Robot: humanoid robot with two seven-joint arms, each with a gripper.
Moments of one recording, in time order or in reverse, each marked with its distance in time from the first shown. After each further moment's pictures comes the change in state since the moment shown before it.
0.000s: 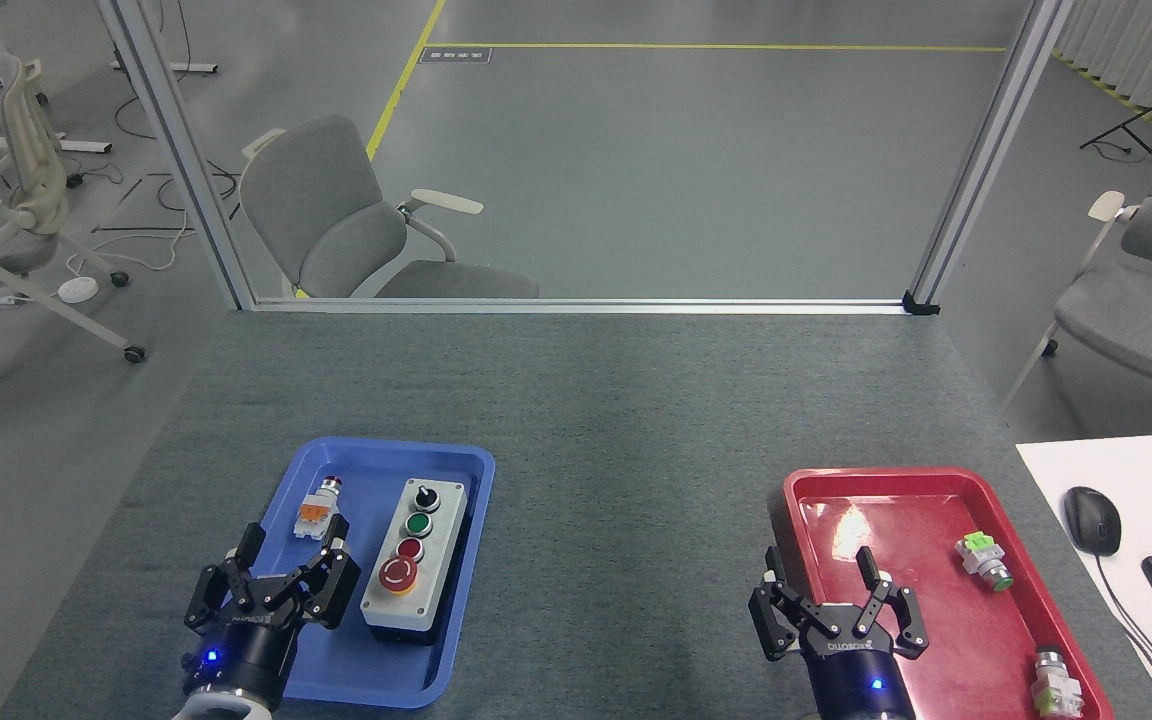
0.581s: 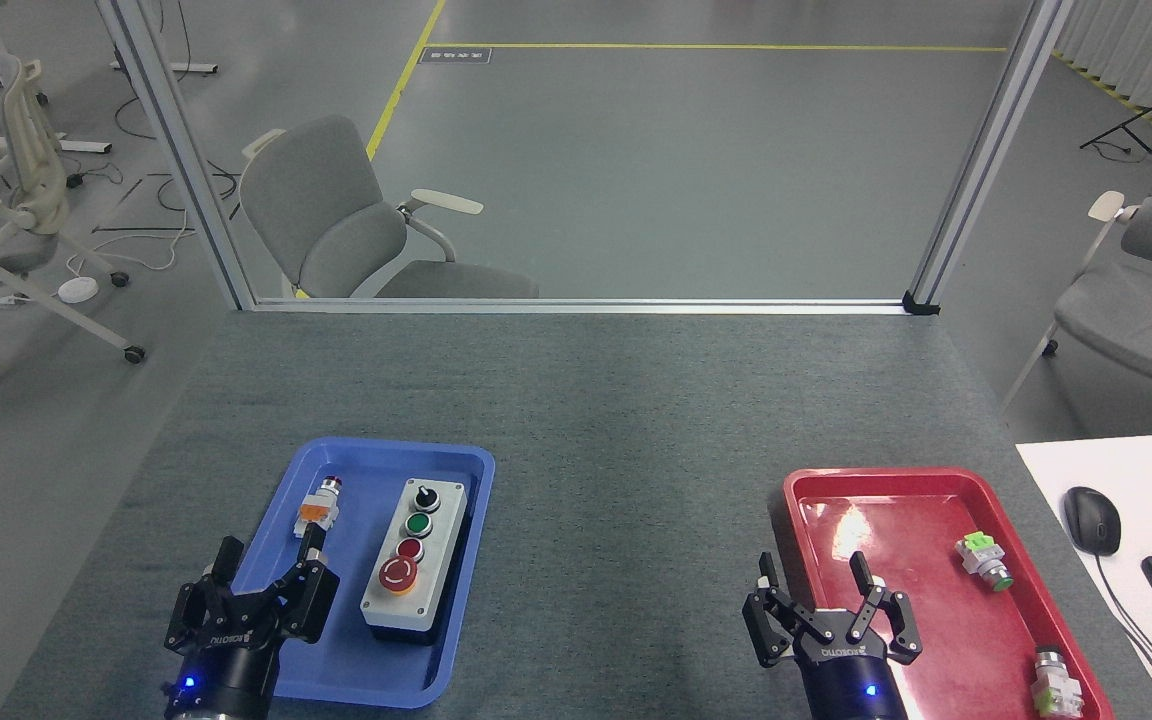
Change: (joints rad) left arm 0.049 -0.002 0.028 -0.022 0.048 -0.018 0.091; right arm 0.009 0.005 0.012 0.000 0.001 0.002 -0.010
